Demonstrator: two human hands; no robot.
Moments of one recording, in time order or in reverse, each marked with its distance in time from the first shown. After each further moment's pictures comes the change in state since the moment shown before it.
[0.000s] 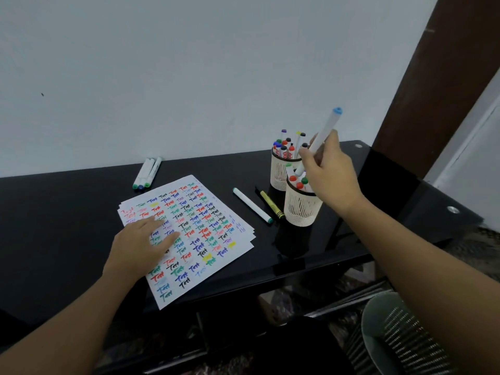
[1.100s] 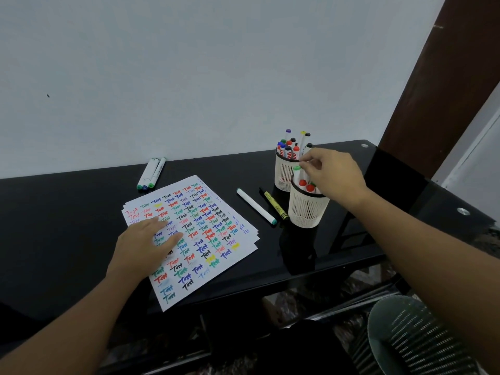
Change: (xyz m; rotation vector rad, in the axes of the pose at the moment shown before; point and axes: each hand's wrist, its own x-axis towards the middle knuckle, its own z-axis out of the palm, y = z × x) left_hand 0.003 -0.002 0.000 0.009 -0.023 -0.007; right_hand 0.027 0.030 0.009 -0.353 -0.143 -0.086
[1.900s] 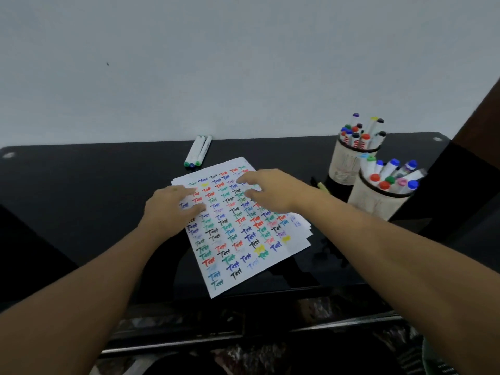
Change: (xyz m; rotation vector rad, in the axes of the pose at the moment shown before) left_hand 0.029 -0.038 -0.032 -0.142 -0.053 -0.106; right_hand 0.009 -0.147 0.132 0.052 -0.675 -0.444
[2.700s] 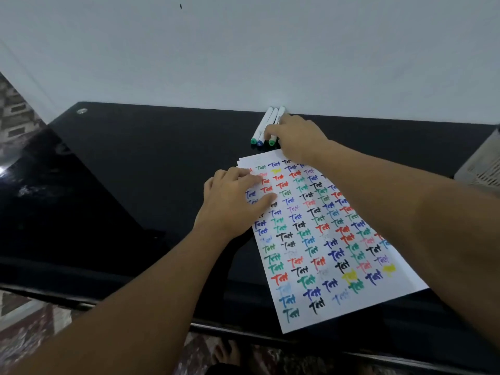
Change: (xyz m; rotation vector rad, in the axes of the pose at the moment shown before) left_hand 0.012 -0.027 0.026 0.012 0.158 0.043; right_hand 0.217 -0.014 0.047 -0.423 0.145 -0.137
